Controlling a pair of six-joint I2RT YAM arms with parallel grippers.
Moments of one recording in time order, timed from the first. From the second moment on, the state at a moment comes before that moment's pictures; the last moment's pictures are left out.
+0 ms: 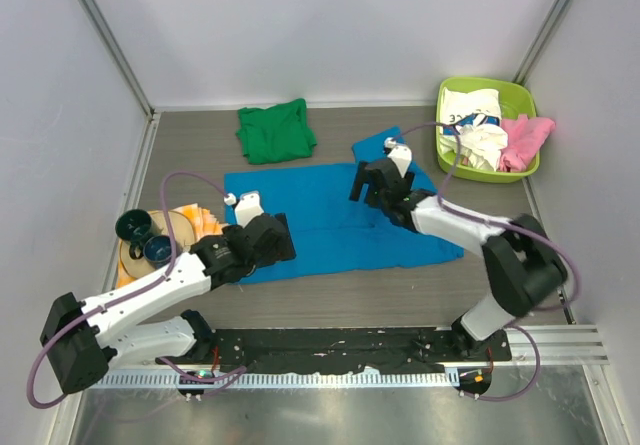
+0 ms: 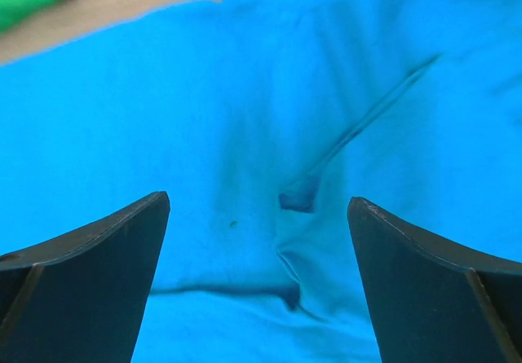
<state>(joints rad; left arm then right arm) -0.88 1.04 0.75 -0.64 -0.48 -0.94 0.58 1.65 0.97 -0.06 0.38 0.63</state>
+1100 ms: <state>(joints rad) -0.83 1.56 0.84 -0.50 -0.50 -0.89 0.60 1.42 0.65 -0.30 0.46 0.73</state>
